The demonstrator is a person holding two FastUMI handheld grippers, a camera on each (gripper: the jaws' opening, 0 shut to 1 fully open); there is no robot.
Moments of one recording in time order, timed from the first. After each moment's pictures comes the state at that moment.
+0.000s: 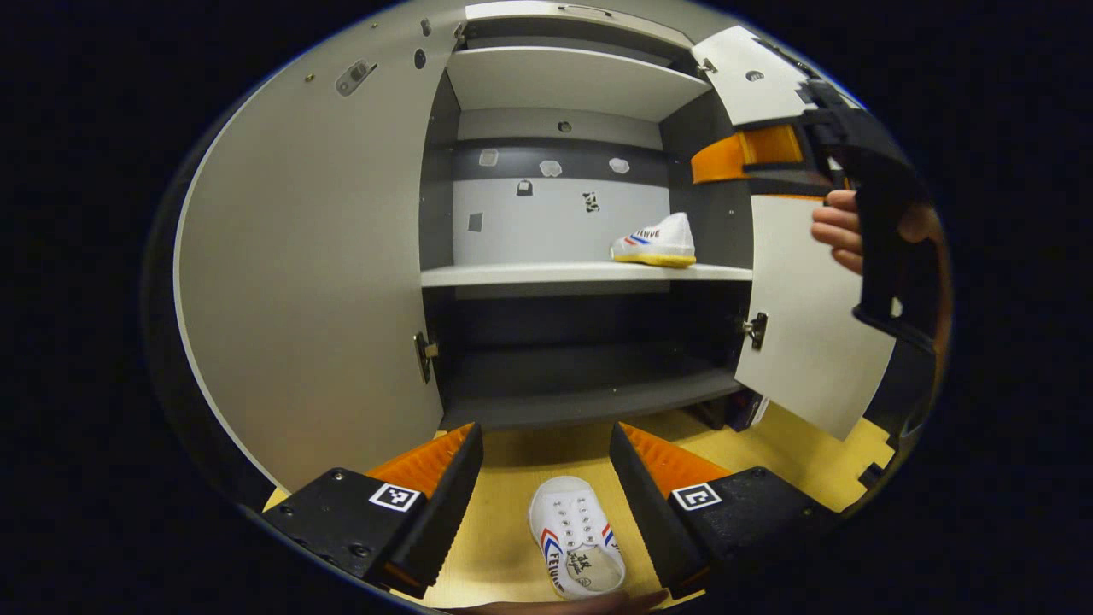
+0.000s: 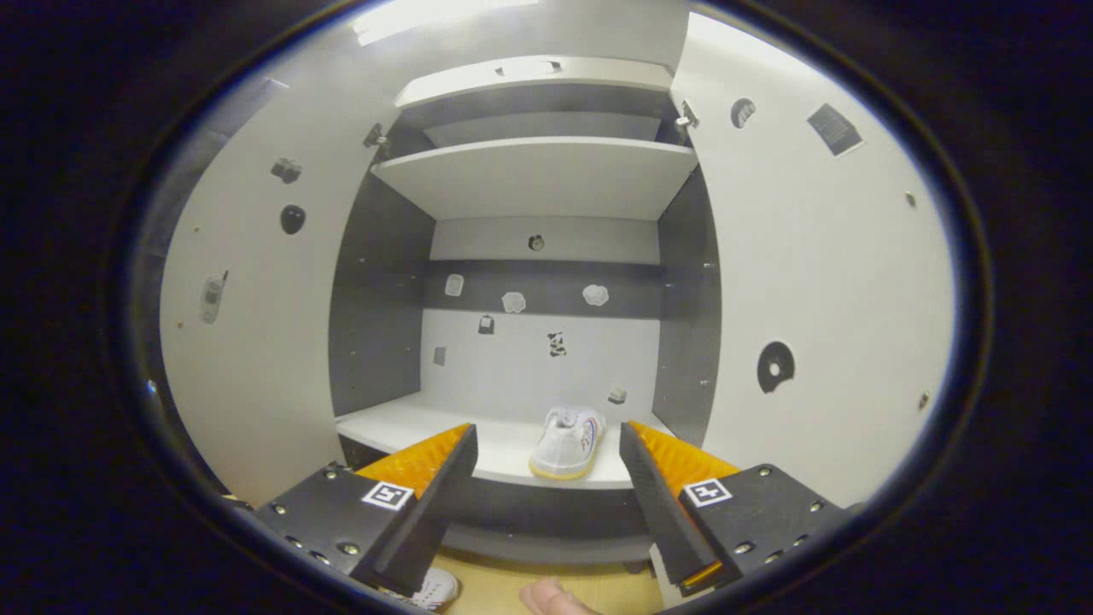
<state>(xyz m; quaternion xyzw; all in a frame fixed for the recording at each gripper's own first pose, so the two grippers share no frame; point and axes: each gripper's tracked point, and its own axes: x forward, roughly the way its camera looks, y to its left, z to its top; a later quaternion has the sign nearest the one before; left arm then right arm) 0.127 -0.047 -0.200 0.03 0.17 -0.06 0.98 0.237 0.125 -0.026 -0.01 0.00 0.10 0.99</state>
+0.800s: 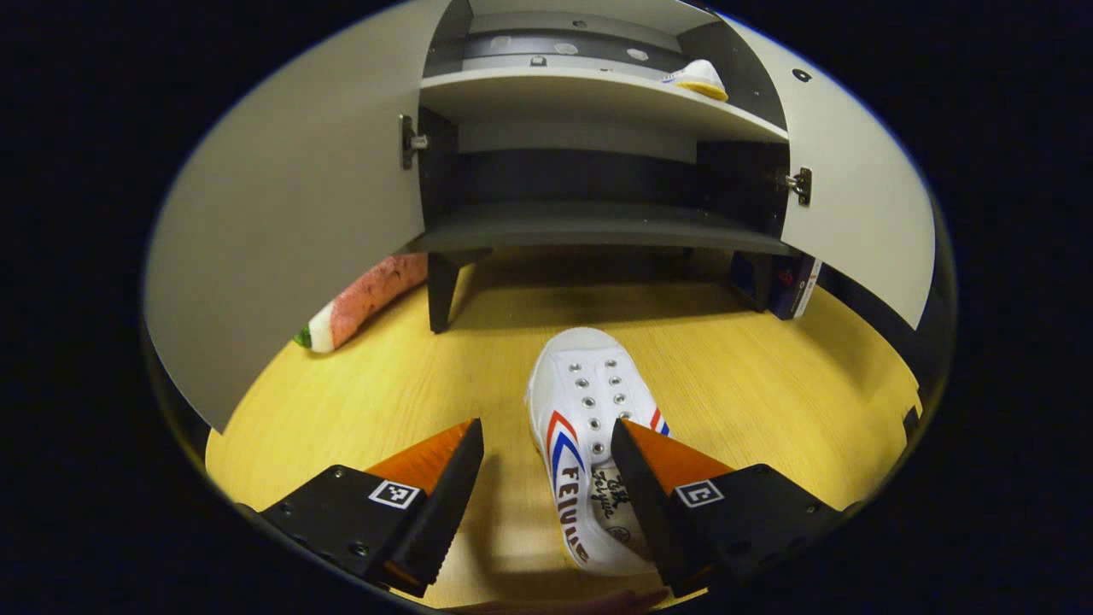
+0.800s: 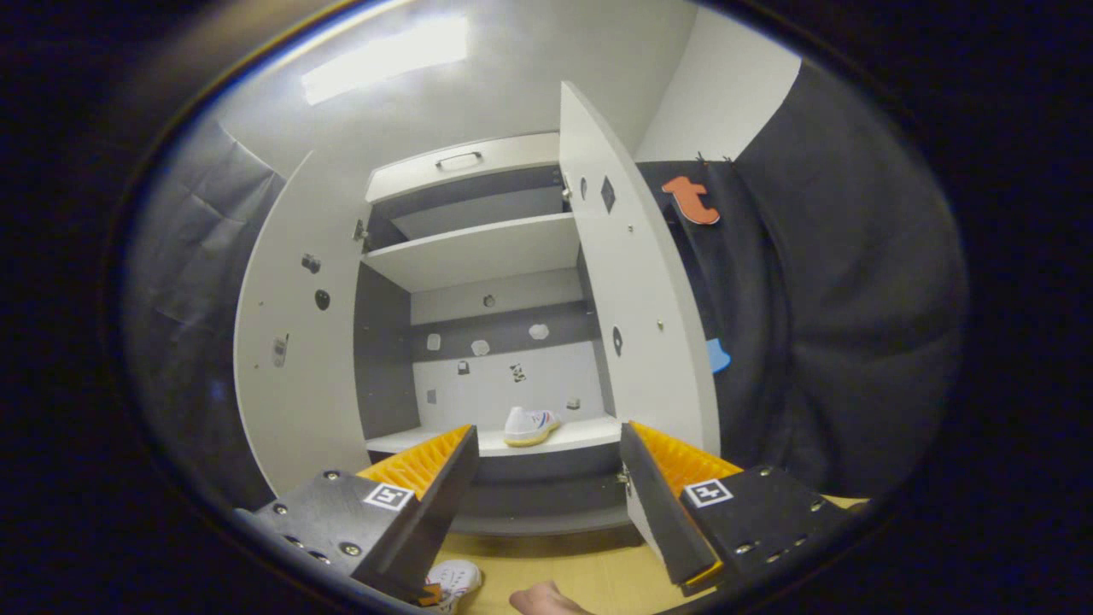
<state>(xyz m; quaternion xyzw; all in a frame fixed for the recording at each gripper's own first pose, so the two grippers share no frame) 0.095 -0.032 -0.377 0.02 0.34 -0.03 0.94 0.100 0.027 -0.038 0.10 -0.08 0.04 0.99</state>
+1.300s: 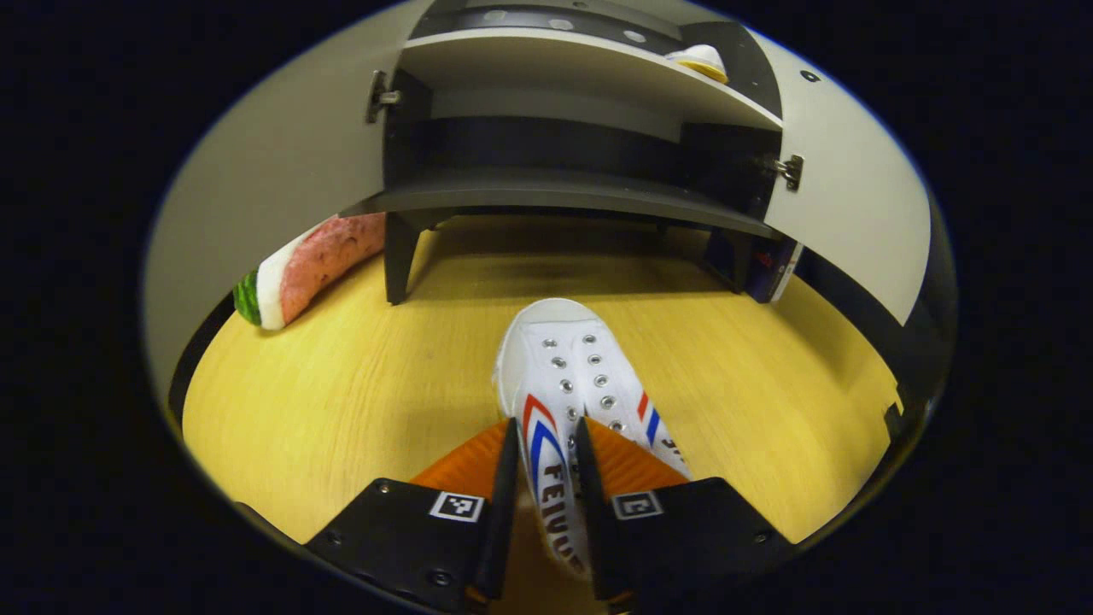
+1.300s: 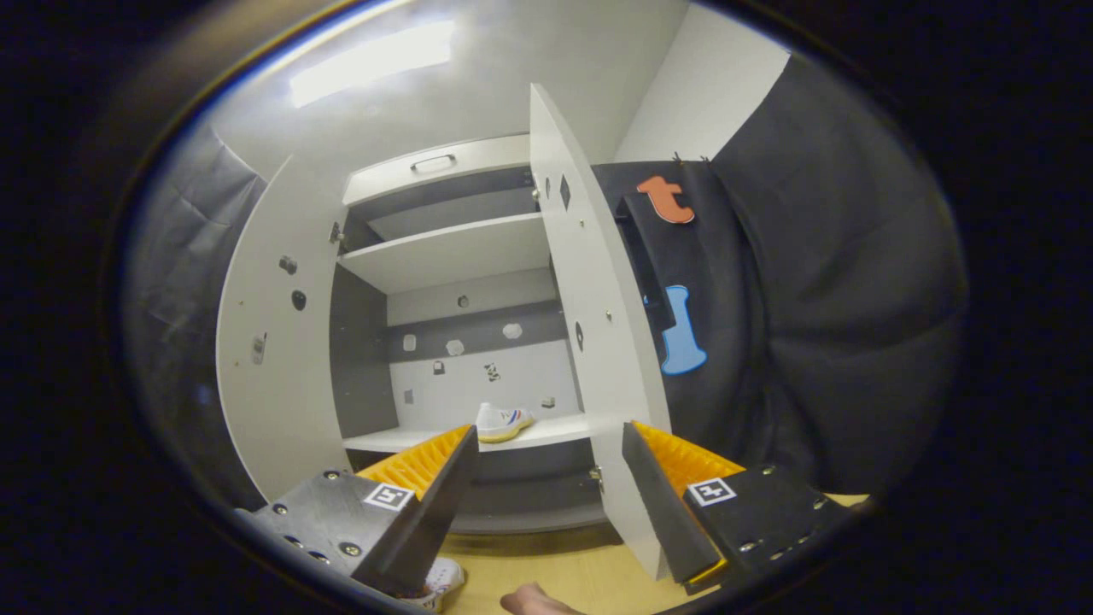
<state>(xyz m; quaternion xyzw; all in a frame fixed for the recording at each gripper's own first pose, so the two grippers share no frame) 0.104 -0.045 -0.398 0.00 0.37 -0.10 0.92 0.099 0.004 -0.049 0.10 -0.08 0.02 0.99</state>
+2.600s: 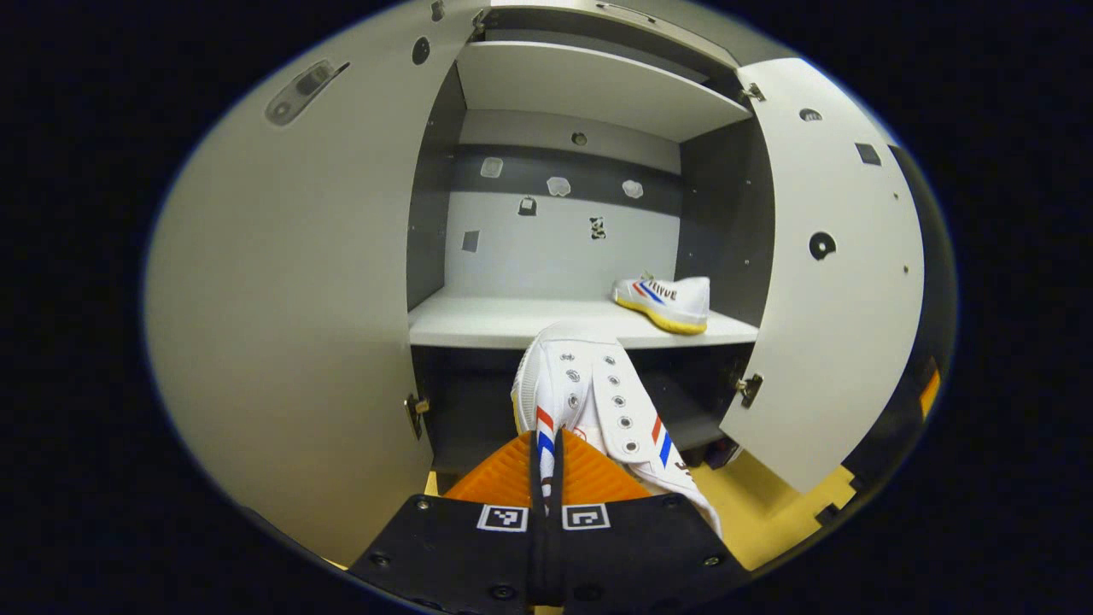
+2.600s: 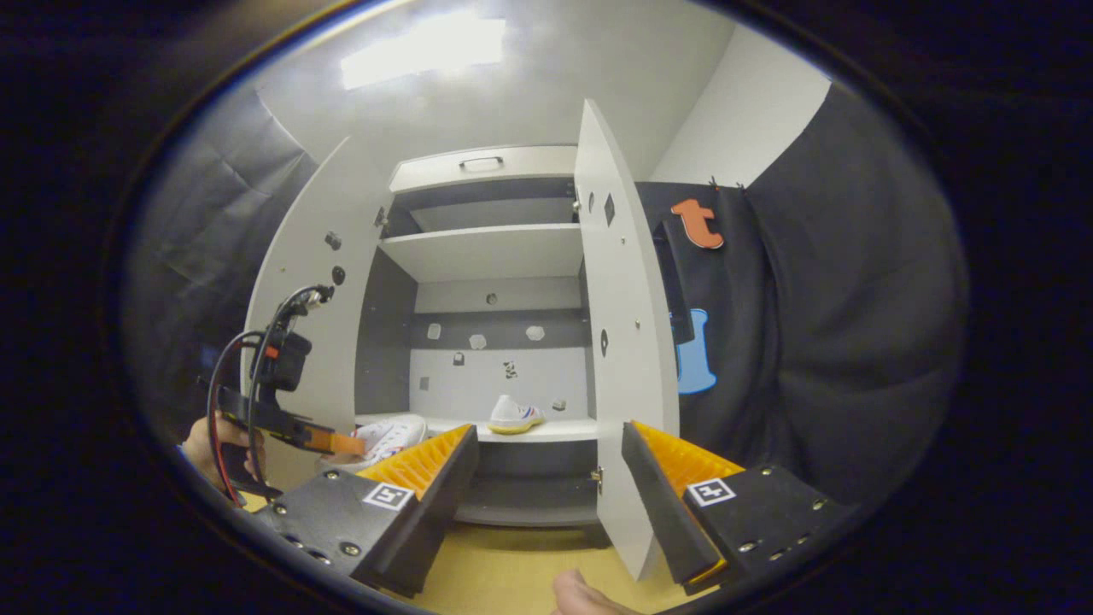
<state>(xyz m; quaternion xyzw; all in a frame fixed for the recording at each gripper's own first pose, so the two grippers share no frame) 0.198 -0.051 -0.093 -0.03 0.17 -0.08 0.98 0.073 0.017 -0.055 0.04 -0.10 0.04 0.99</state>
